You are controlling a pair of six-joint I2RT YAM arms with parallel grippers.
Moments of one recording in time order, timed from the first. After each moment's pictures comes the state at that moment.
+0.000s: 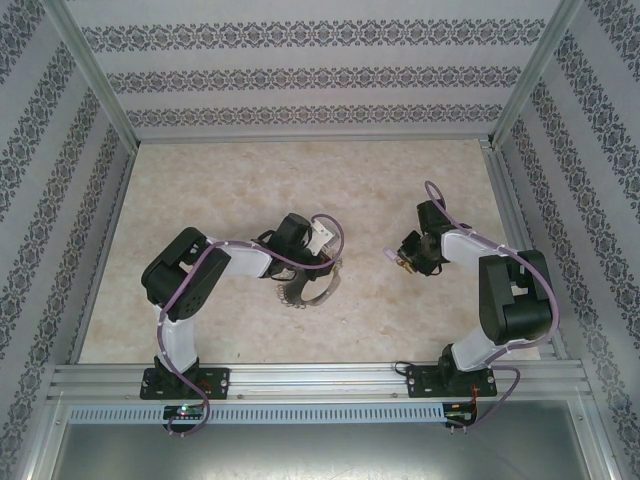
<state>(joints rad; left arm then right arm) -0.62 1.92 0.94 0.17 0.48 -0.08 0.11 1.59 0.81 -0.45 -0.18 0.91</state>
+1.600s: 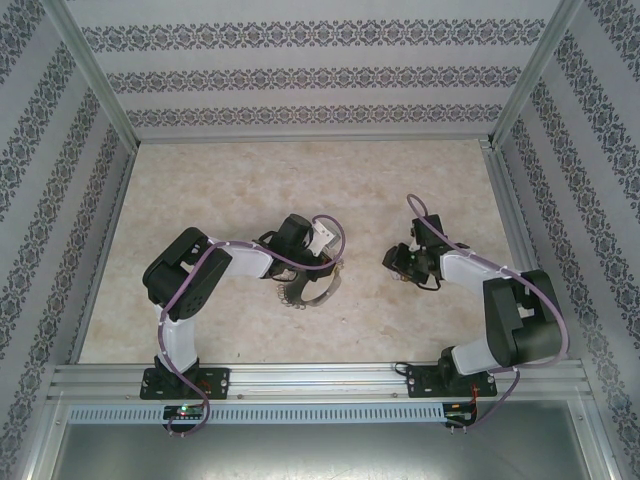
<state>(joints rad) -0.63 1.92 0.94 0.18 0.48 -0.09 0.19 1.45 0.63 -0.30 -0.26 0.66</state>
